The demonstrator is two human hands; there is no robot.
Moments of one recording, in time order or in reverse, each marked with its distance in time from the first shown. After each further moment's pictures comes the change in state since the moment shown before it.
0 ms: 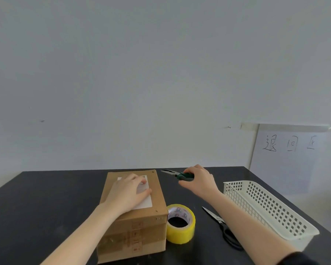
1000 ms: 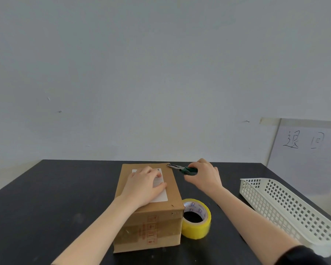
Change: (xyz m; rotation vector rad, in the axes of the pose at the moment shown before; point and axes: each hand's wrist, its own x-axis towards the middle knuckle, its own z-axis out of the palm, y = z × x) left_hand -0.002 -0.002 0.004 0.023 0.015 0.013; right_hand 0.016 -0.022 0.034 -0.067 0.035 -0.017
